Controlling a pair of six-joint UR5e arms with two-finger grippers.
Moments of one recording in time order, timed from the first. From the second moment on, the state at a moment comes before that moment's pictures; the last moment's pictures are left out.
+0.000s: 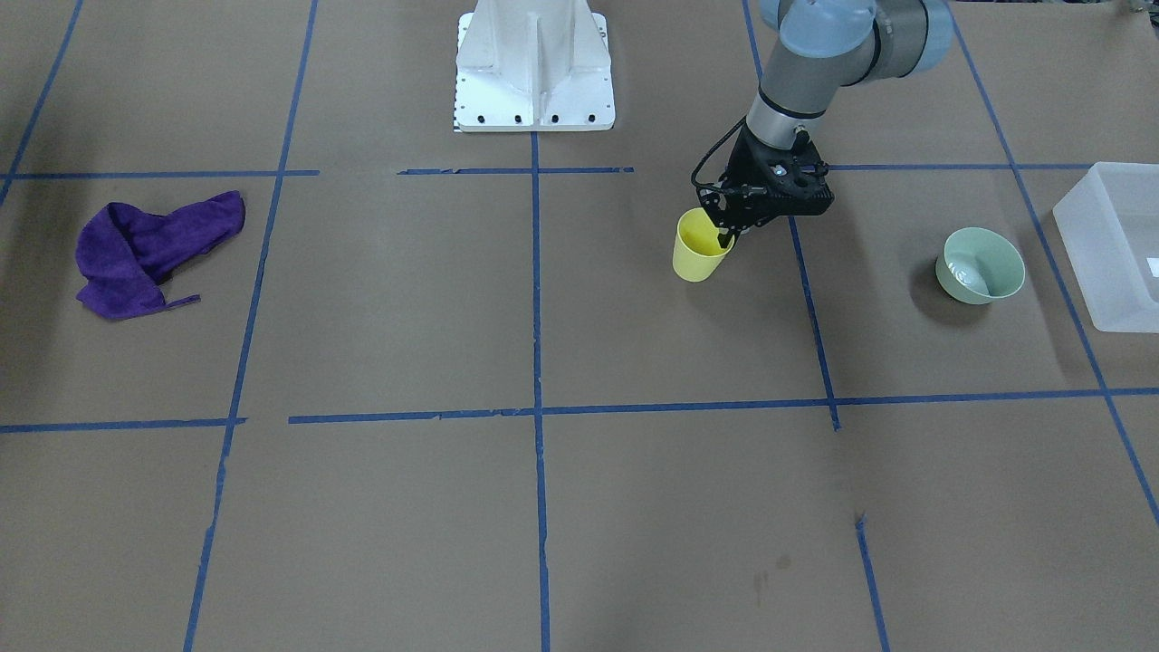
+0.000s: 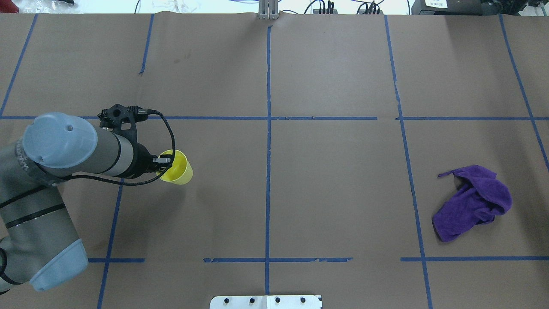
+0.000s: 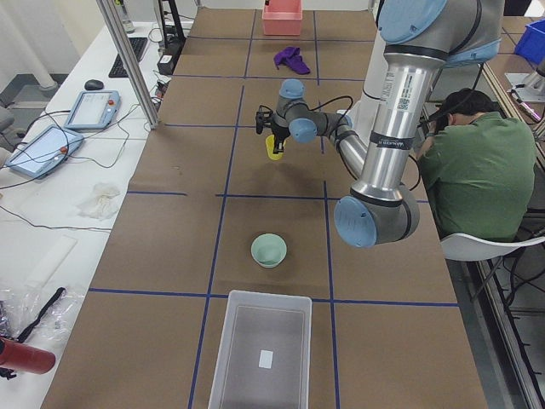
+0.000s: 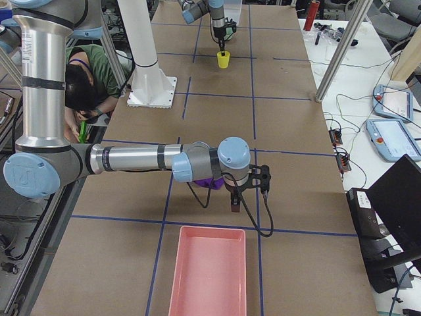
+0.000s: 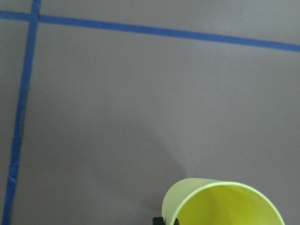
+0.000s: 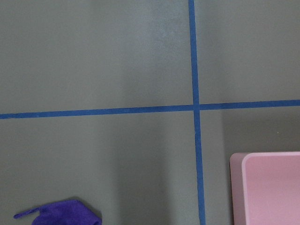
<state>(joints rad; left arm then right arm) -0.59 -1.84 -2.03 -1.72 -1.82 -1.28 1.55 -1.66 1.74 -1.44 2.44 0.23</state>
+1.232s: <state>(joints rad) -1.13 -1.85 -2.07 -1.49 -2.03 -0.50 0.98 -1.85 1.91 -1.01 2.17 1.03</state>
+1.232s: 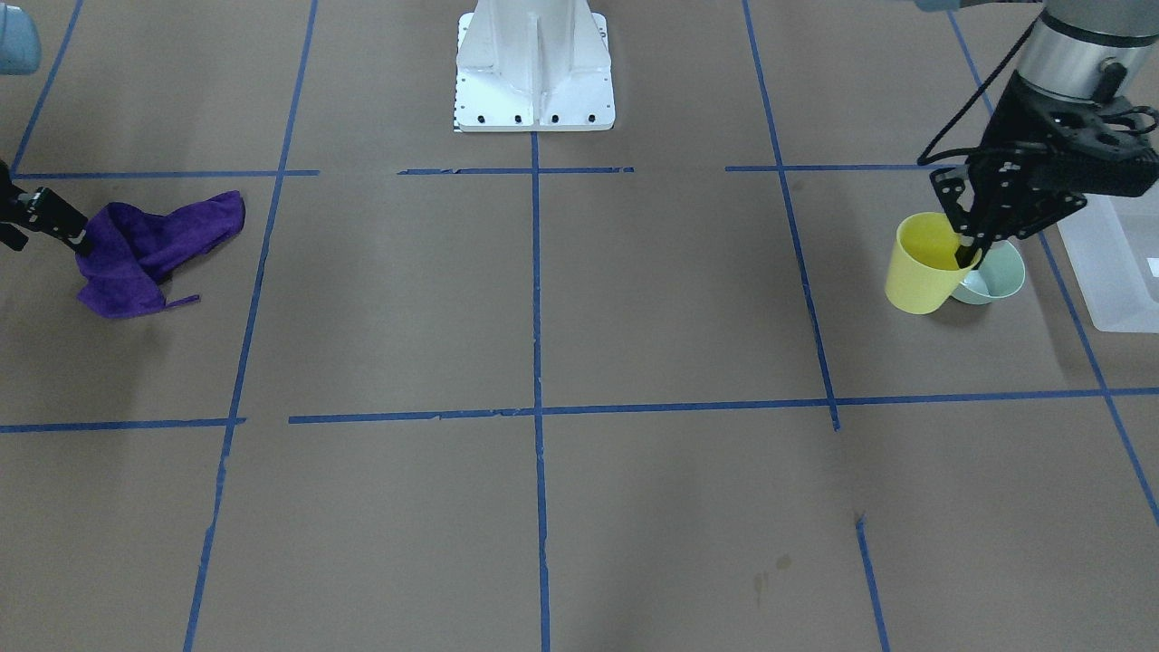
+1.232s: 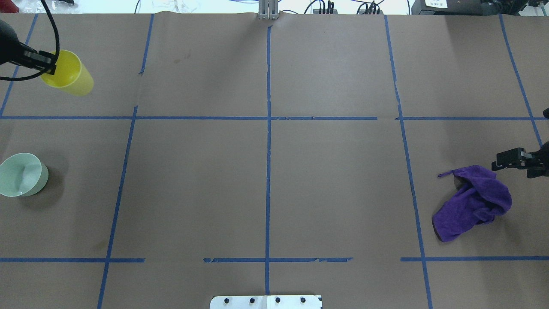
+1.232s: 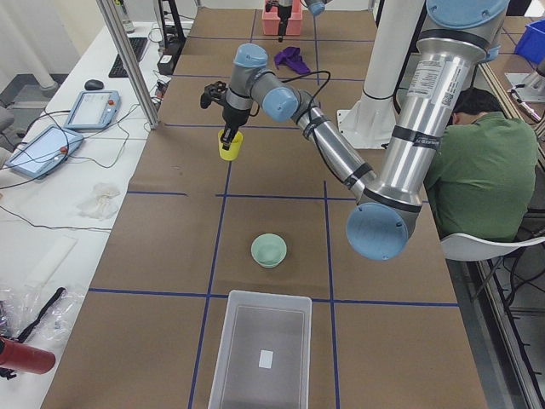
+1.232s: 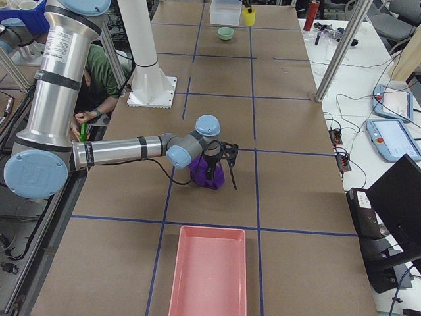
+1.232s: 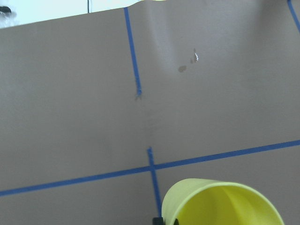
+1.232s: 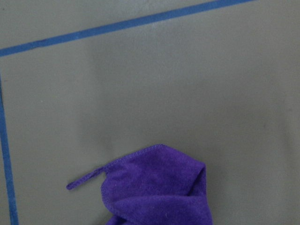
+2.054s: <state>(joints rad) -1.33 -1.84 -1.95 -1.49 -2.06 -0.15 0.79 -1.90 1.90 -1.01 2.07 1.08</state>
